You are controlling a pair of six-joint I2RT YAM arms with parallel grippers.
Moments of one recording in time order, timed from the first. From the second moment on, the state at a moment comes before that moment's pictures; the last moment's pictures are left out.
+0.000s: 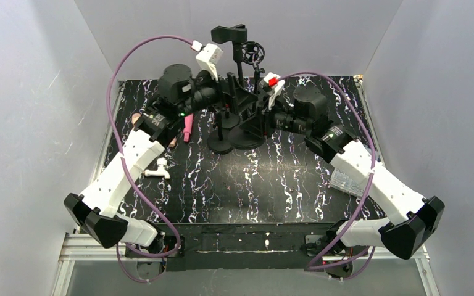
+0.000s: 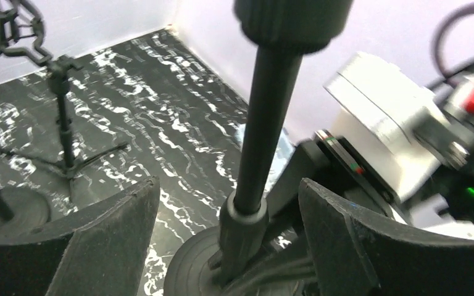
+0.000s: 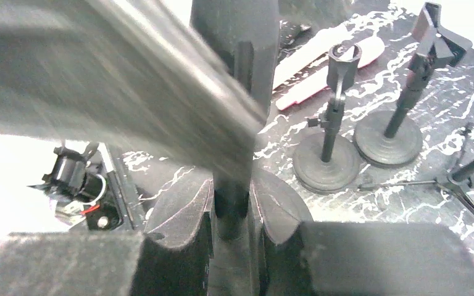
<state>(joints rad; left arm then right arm) -0.65 1.39 1.61 -0.36 0.24 -0.35 0.73 1.26 1.32 -0.29 -0.38 0.13</state>
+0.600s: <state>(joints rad) -0.49 1.39 1.60 -0.09 1.00 -0.52 0.60 1.26 1.31 -0.03 -0.92 0.32</state>
